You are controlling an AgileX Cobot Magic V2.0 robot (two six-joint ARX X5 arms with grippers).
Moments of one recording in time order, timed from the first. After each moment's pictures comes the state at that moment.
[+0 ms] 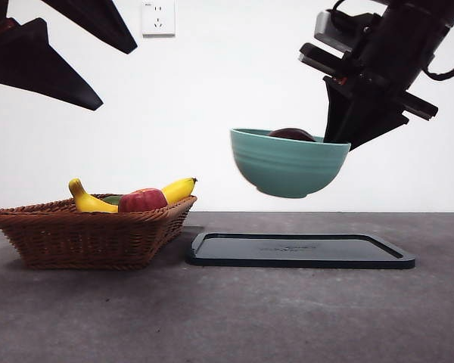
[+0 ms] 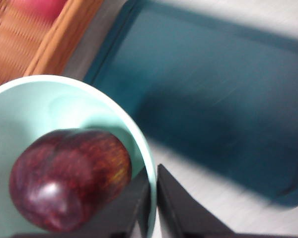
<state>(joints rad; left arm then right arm) -0.62 0.97 0.82 -0.61 0.45 -0.05 0.40 1.46 1.09 -0.52 -0.23 0.19</state>
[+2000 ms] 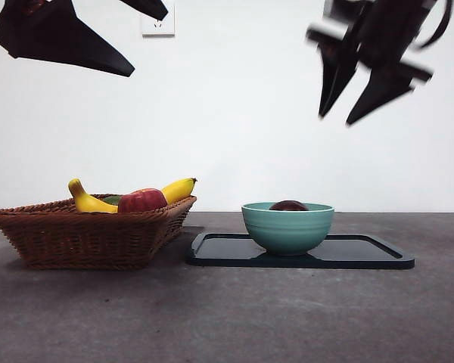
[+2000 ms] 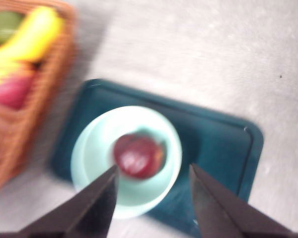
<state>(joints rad) -0.62 0.97 0.82 -0.43 0.45 -0.07 0.30 1.55 1.39 -0.67 -0.20 0.15</state>
